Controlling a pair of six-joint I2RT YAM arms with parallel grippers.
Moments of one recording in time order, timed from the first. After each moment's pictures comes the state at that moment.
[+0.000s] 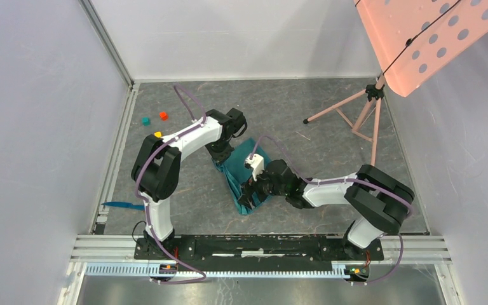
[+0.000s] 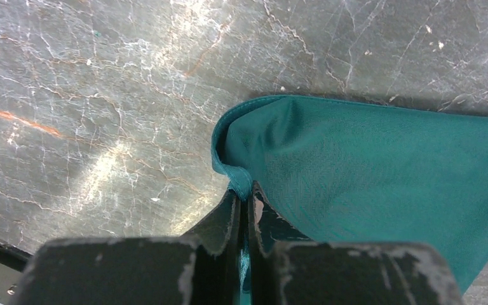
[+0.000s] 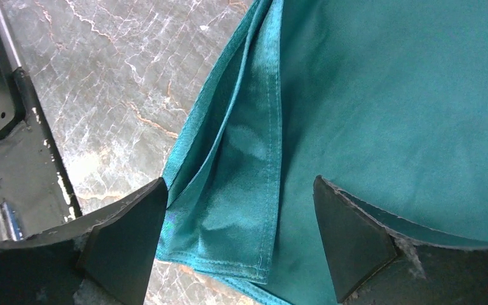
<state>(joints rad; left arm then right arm) -0.59 1.92 1.46 -1.09 -0.37 -1.24 0.93 1.60 0.58 0.48 -0.26 0.21</state>
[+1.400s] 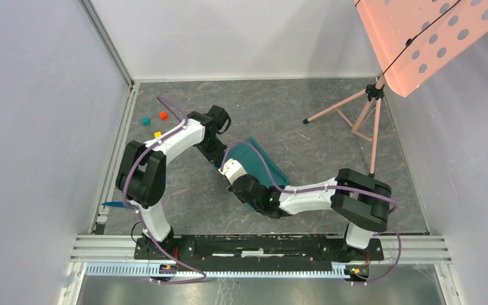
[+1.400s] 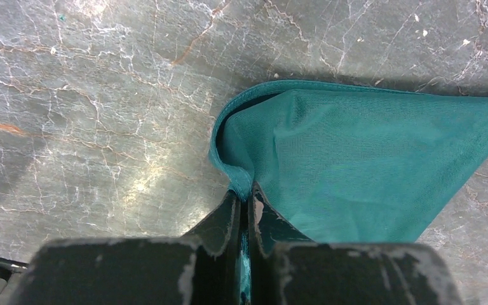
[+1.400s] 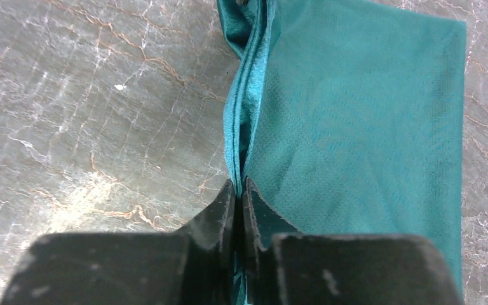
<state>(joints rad) -0.48 1.80 1.32 -0.94 -0.14 -1.18 1.22 1.75 0.84 0.27 0.49 0.12</state>
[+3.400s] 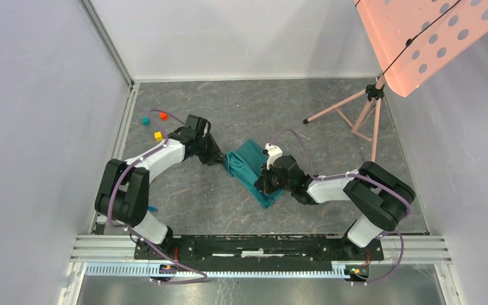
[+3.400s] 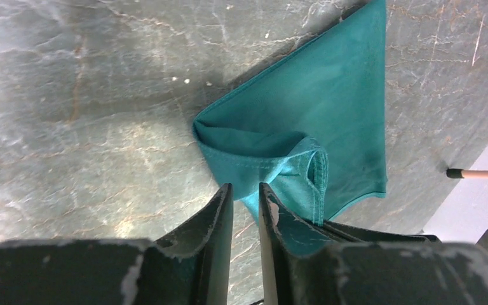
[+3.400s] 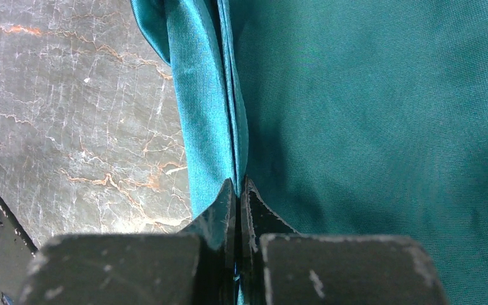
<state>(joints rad) -0.35 1.56 0.94 -0.41 0.22 -0.83 0.82 1.62 0.54 0.49 -0.09 0.47</state>
